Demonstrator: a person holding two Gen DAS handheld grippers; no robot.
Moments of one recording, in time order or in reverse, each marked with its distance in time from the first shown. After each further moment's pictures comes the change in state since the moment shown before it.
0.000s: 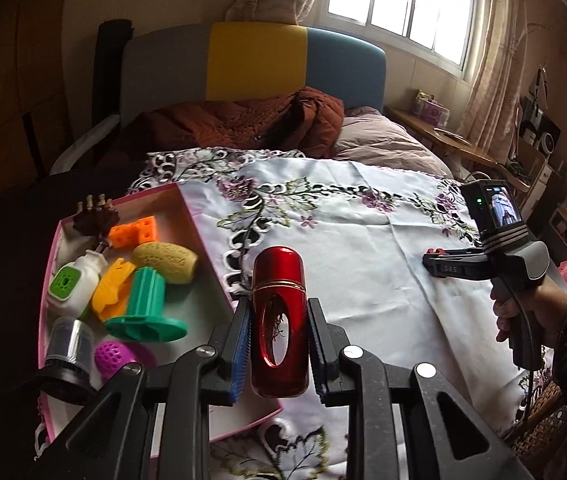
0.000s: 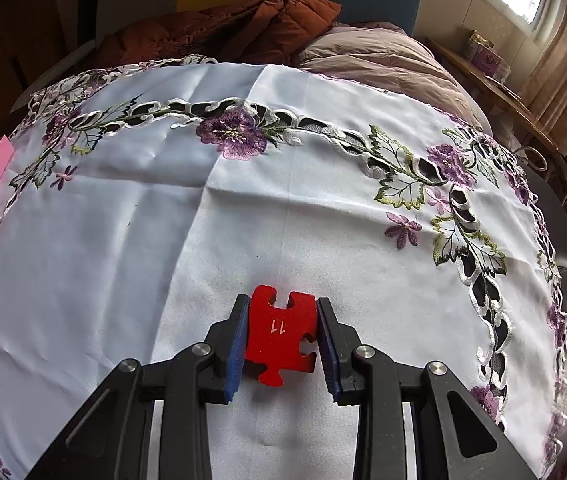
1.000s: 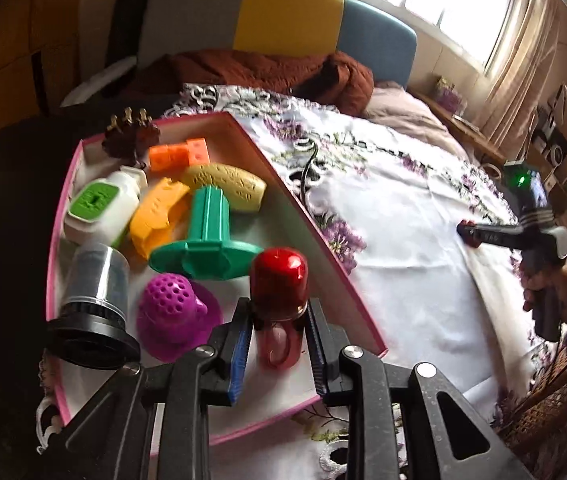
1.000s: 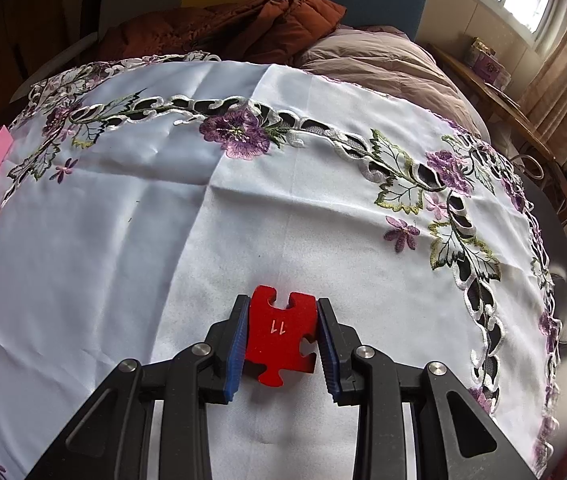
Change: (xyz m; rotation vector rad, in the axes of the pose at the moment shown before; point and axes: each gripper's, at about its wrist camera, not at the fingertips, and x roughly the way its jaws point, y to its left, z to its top) left arm 0.022 0.072 -0.036 -0.094 0.148 -0.041; right arm -0.001 0.002 0.000 -0.029 0.003 -0.022
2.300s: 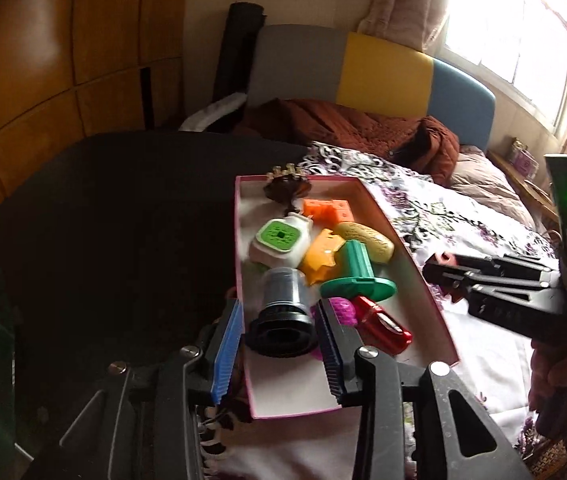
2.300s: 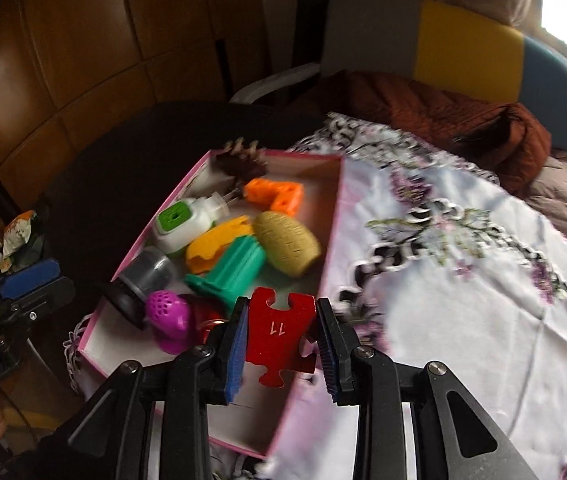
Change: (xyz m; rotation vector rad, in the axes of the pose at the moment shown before) left arm -0.092 0.068 -0.013 -0.177 -0.178 0.285; right arm -0.121 0.265 -0.006 -0.348 -0.182 0.475
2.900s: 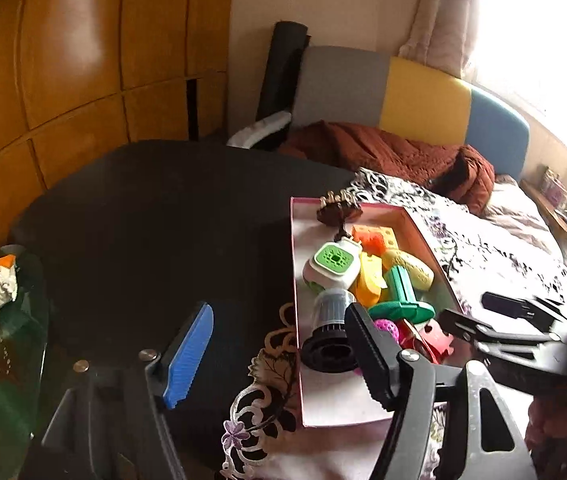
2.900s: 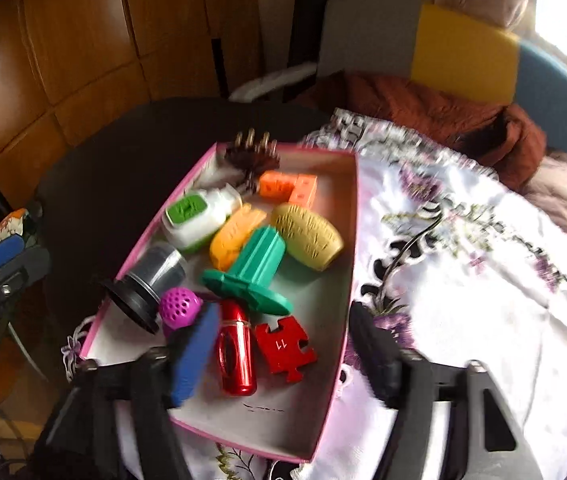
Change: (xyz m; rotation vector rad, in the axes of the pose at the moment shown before) left arm -0.015 0.022 0.001 -0.086 -0.080 0.127; right arm 0.000 0.024 -0.011 0.013 -0.056 -0.067
